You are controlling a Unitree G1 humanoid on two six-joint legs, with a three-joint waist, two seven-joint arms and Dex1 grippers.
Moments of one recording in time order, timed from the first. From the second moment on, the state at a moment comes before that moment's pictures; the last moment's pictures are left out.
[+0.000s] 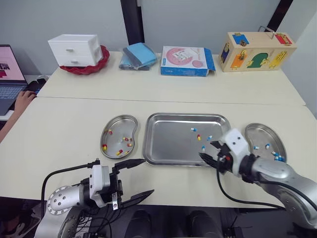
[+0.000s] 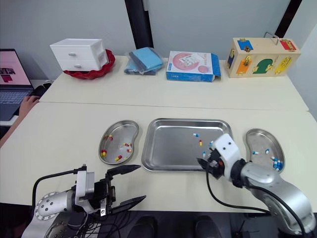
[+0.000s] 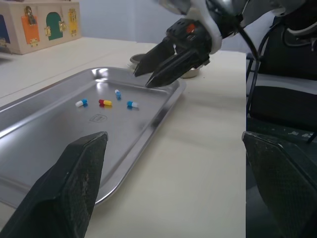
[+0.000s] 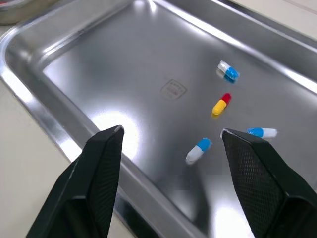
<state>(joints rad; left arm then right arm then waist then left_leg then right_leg) 0.27 0.56 0.08 -0.36 -0.52 -0.07 -1.18 -0.16 -0.60 0.08 -0.70 0.49 1.08 0.31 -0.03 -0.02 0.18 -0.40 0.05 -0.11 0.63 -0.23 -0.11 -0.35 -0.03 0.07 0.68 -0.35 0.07</state>
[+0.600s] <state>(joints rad) 0.23 0.55 0.05 -0.33 -0.50 -0.10 -1.16 -0.25 -0.56 0.22 -0.56 0.33 1.11 0.27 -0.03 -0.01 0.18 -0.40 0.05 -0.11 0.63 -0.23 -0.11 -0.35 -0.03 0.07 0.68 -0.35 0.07</state>
